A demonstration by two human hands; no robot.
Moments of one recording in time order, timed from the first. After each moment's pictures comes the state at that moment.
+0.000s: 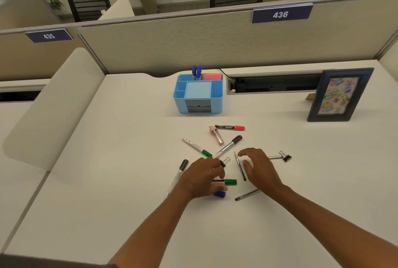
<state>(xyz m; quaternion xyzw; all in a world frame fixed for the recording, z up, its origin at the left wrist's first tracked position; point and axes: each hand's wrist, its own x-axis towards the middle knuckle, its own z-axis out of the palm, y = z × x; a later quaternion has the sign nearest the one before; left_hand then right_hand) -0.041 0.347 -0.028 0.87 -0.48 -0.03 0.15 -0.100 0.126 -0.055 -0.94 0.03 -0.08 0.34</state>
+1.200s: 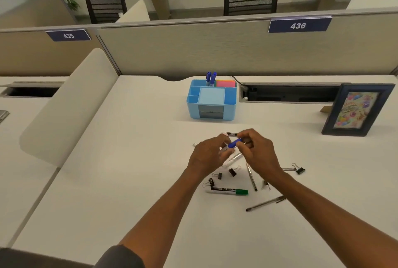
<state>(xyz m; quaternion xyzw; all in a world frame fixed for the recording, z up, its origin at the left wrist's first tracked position) 0.010 0.333 0.016 0.92 -0.29 0.00 0.28 -0.042 0.163 0.023 -0.88 0.05 -0.12 0.45</state>
